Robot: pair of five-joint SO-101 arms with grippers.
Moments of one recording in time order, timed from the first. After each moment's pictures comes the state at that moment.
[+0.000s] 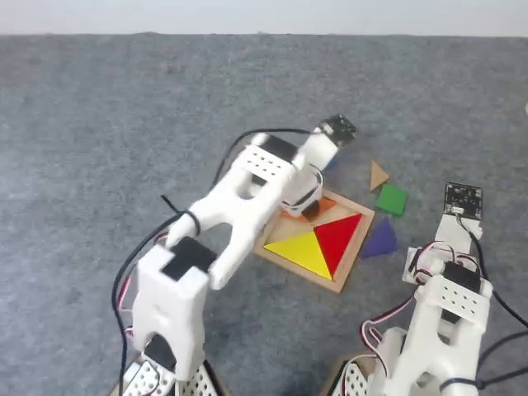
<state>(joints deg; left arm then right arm) 25.1 27.3 -2.3 67.6 -15.2 22.6 -46.2 74.0 47.5 12.2</state>
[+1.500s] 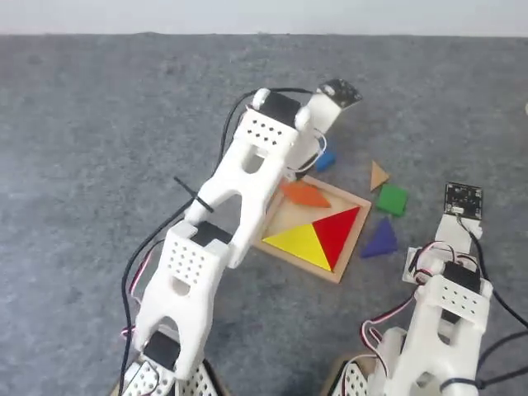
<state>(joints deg) 22.8 44.8 -45.3 98.2 -14.3 22.5 -46.2 74.0 47.3 12.2</state>
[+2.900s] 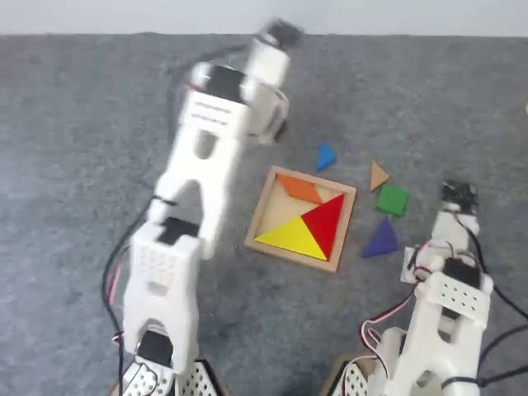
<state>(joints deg) 12.3 37.9 -53.0 98.1 -4.4 21.2 -46.2 71.8 51.0 13.8</state>
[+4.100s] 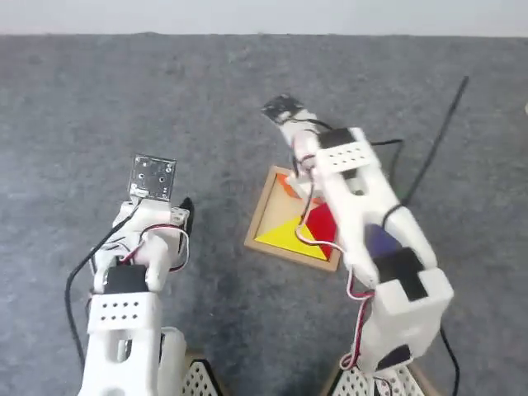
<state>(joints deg) -9.8 -59.3 77.4 38.8 -8.0 -21.7 14.9 5.5 63.6 22.6</state>
